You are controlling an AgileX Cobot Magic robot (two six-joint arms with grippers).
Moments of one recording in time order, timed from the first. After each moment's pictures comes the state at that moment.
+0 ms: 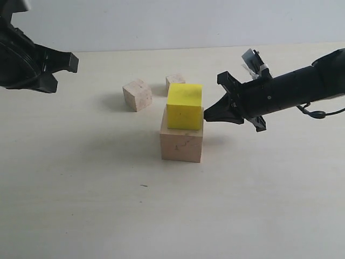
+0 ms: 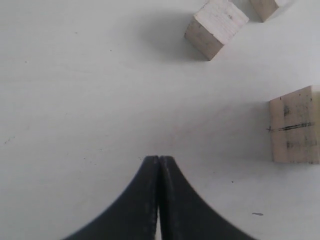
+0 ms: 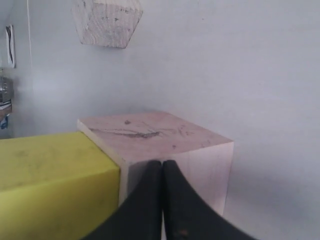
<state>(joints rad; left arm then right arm) -0.40 1.45 -1.04 0.02 0.71 -0.28 0.10 2.08 -1.05 1.44 0.91 -0.94</state>
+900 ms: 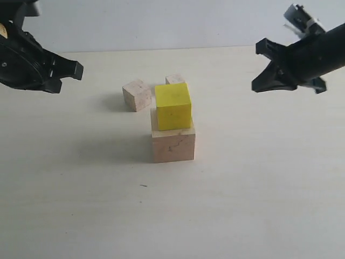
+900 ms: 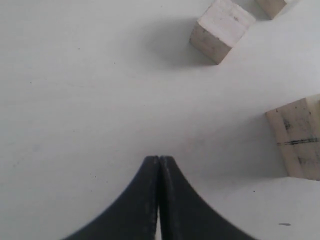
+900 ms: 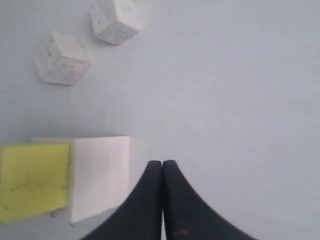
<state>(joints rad) -0.40 1.52 -1.04 0.06 0.65 -0.22 -0.01 1.79 -1.11 0.92 0.81 -0.57</state>
